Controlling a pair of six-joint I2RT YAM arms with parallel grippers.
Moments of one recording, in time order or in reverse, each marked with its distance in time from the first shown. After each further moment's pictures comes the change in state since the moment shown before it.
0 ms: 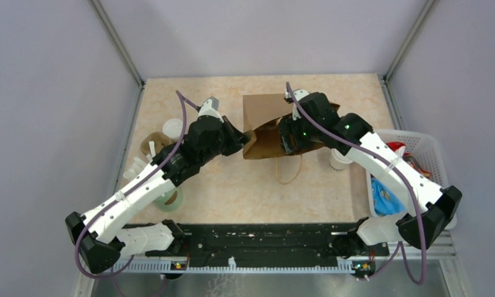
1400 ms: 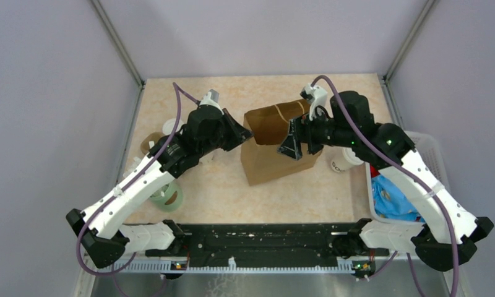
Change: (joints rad) left arm 0.002 0.063 0.176 -0.135 0.071 -0.104; right arm -0.001 -0.206 0.058 -0.001 -0.344 0.100
